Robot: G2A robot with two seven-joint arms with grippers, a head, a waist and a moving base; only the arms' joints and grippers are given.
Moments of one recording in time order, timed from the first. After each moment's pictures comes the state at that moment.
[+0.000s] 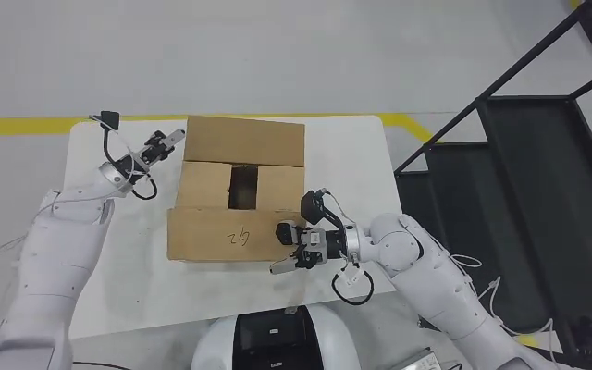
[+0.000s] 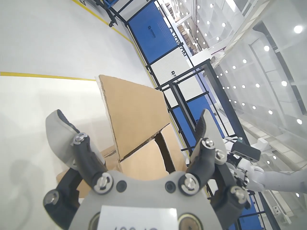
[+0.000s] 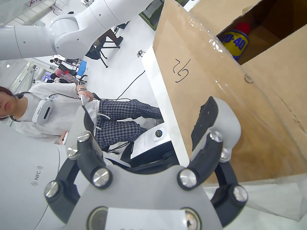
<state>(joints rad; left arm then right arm) 0.84 -1.07 -1.17 -0.95 0.00 -0.72 -0.57 -1.30 -1.09 1.08 -1.73 -0.22 -0.65 0.84</state>
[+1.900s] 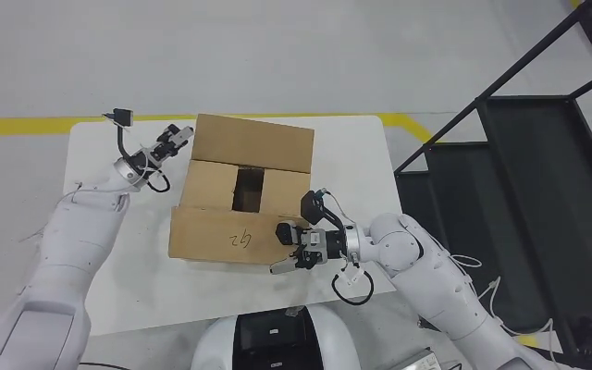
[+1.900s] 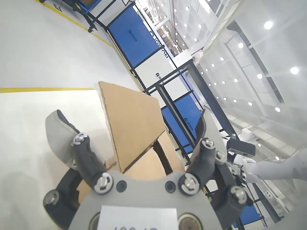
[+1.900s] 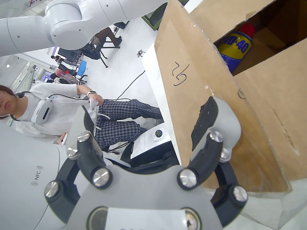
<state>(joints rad) 0.63 -1.16 -0.97 -0.58 -0.12 -1.01 -0.52 -1.30 -1.09 1.08 -1.73 -0.22 -0.65 0.84</state>
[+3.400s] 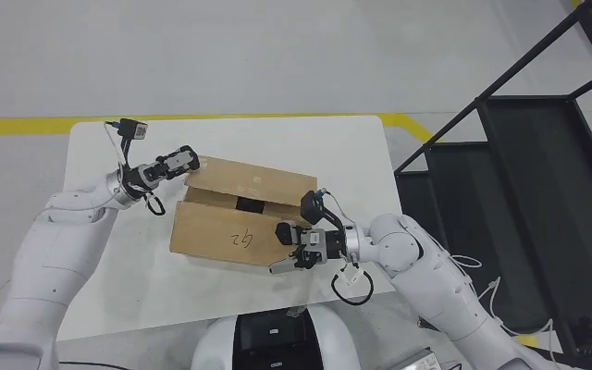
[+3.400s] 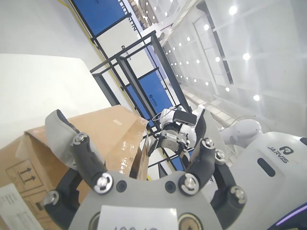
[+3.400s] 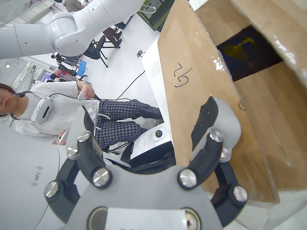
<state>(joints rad) 0.85 -0.97 -1.03 -1.05 -0.57 -0.80 -1.02 -1.31 -1.09 1.08 -1.74 -0.24 -0.63 0.82</state>
